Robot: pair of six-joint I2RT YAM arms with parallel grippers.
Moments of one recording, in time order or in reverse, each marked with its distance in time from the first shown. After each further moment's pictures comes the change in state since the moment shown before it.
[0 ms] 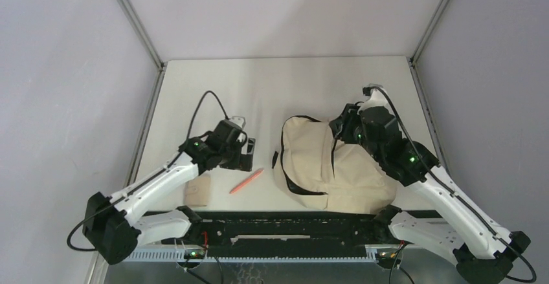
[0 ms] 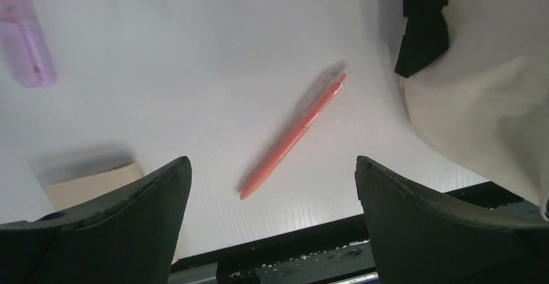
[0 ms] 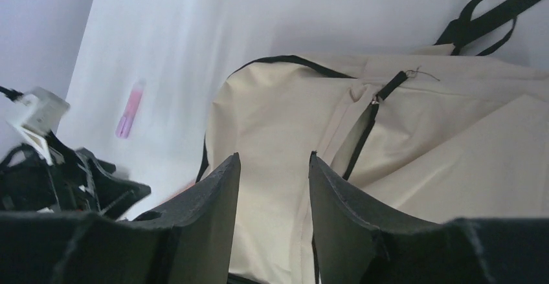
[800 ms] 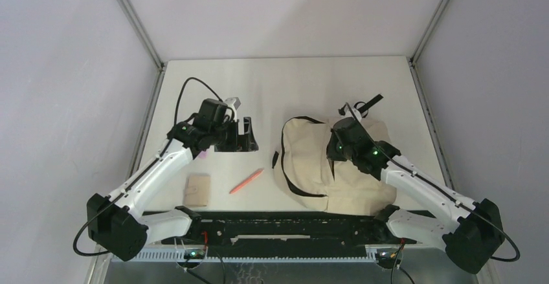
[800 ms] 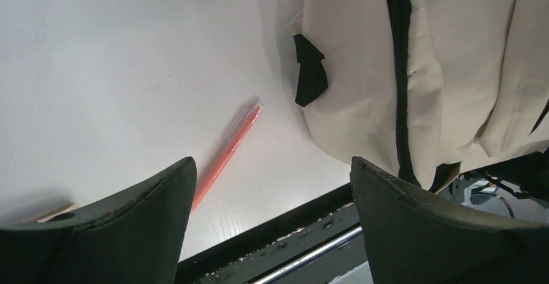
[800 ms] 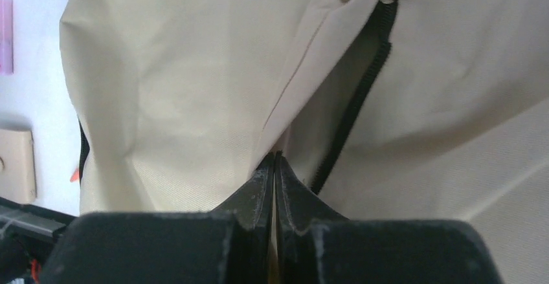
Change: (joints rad) left arm 0.154 0.073 0.156 0.012 0.332 -0.013; right arm -0.045 0.150 -0.269 0.097 -0.135 0.090
